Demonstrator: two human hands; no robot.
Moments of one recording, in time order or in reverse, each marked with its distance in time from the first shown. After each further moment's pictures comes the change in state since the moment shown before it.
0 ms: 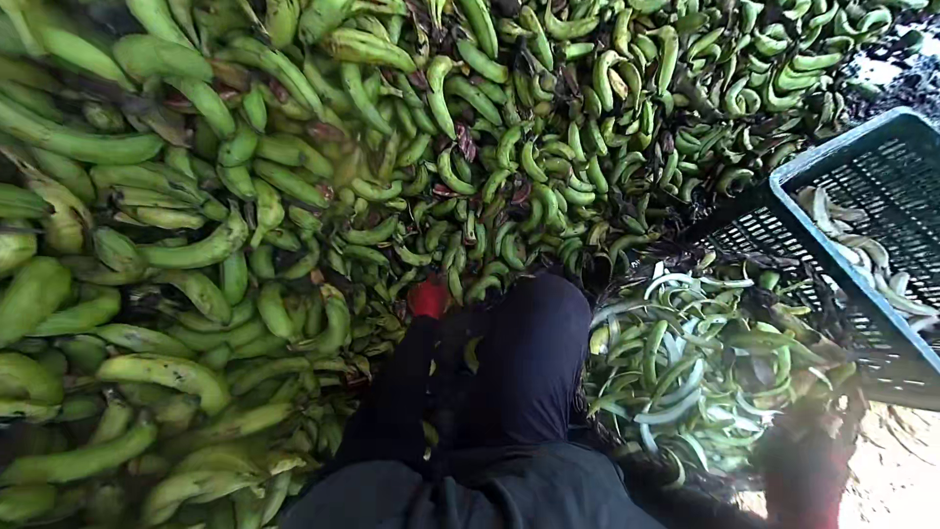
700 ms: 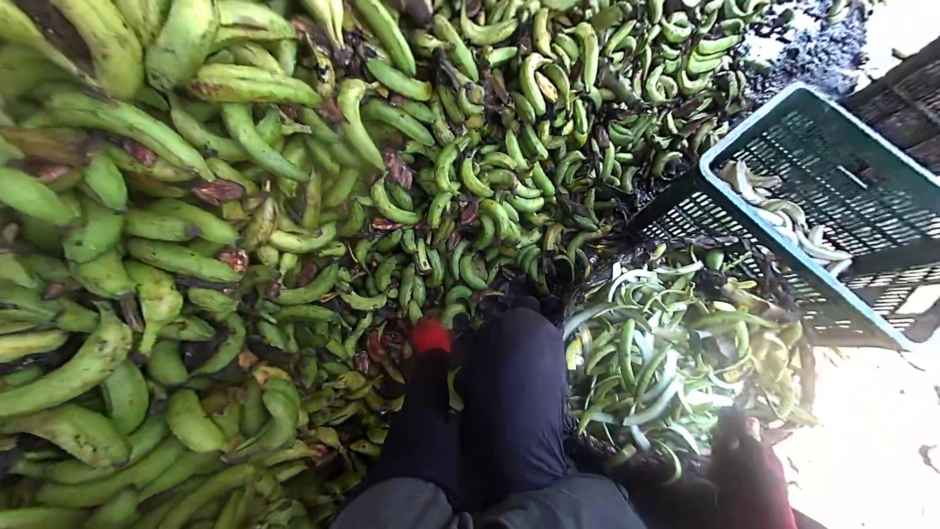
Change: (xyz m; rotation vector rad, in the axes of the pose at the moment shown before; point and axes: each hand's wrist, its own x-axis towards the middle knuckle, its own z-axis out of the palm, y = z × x) left_hand 0.025 0.034 0.098 0.541 -0.151 0.063; right_hand -0.062 0.014 -0.004 -0.190 -0.096 0.229
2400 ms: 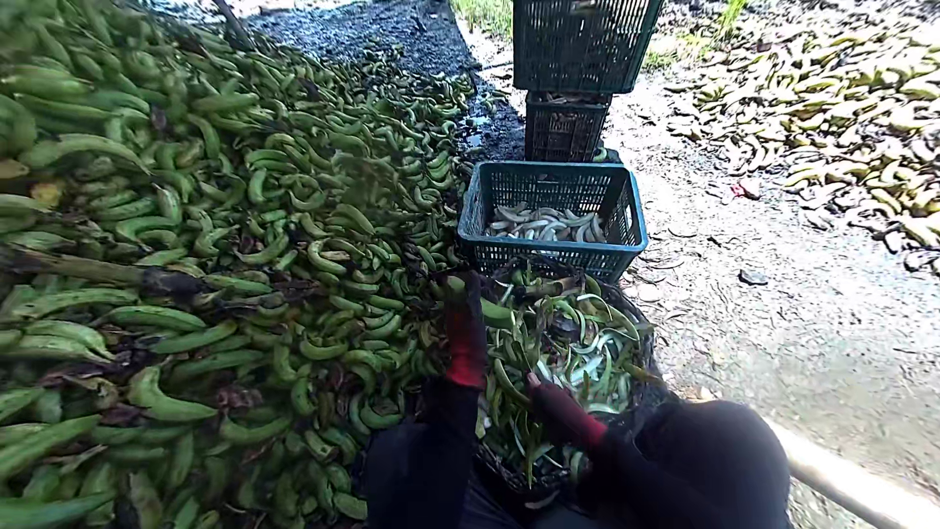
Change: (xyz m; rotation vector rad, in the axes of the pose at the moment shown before) left_hand -0.258 0.328 -0.148 -1.281 -0.141 1.003; right_hand 0.024 -0.041 0.083 0.353 -0.447 0.063
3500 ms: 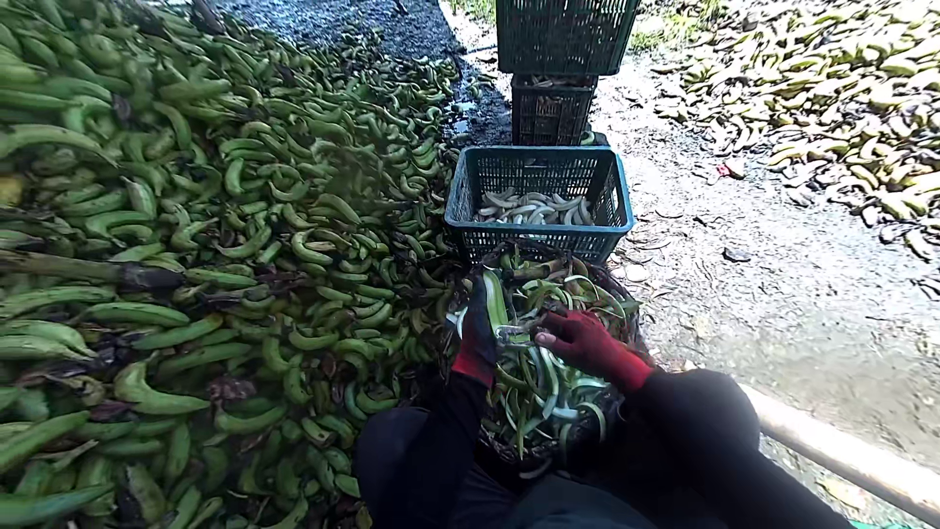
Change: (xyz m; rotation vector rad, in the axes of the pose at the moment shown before) left_hand -0.032 -0.034 0.016 -0.414 -0.291 -0.414; right_hand -0.041 -0.094 -0.088 -0.876 0.104 -0.413
